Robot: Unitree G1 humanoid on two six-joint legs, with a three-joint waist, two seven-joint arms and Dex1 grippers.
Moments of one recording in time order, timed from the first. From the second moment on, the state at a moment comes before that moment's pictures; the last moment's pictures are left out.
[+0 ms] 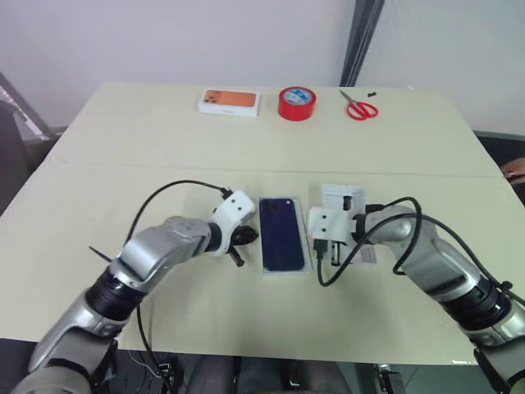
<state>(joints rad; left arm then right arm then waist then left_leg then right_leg) -0.57 0.56 -0.44 -0.25 -0.52 0.98 -0.43 -0.51 -0.81 0.46 -0.34 -0.20 0.56 0.96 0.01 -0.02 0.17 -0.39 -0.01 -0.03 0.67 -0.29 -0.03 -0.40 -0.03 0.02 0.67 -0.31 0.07</state>
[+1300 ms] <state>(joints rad) -0.65 0.39 -0.47 -0.18 -0.36 1.06 -0.68 -0.36 -0.97 0.25 -0.46 -0.14 0.62 1.15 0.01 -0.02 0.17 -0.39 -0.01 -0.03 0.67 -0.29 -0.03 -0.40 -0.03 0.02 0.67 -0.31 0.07</state>
